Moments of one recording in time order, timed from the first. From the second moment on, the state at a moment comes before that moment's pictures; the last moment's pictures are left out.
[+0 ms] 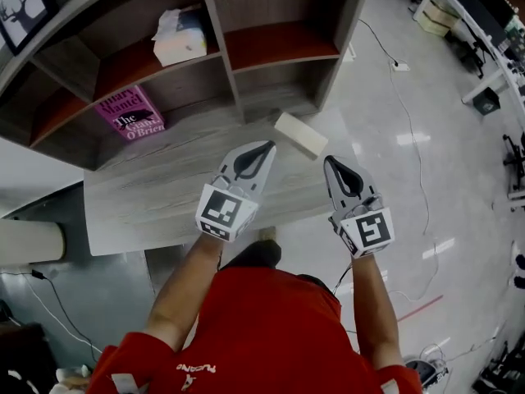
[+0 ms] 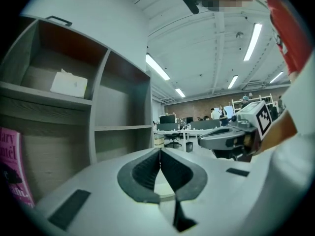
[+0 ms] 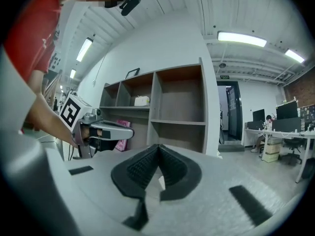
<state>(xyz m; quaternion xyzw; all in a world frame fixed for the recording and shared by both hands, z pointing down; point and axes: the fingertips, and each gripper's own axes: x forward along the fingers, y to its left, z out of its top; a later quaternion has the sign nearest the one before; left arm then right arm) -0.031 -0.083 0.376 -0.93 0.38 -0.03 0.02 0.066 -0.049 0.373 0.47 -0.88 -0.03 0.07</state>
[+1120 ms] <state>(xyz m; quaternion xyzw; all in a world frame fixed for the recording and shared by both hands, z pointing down) -0.014 -0.180 0.498 -0.92 0.35 -0.16 -0.10 0.082 -0.145 0.490 0.43 -0.88 0.05 0.21</state>
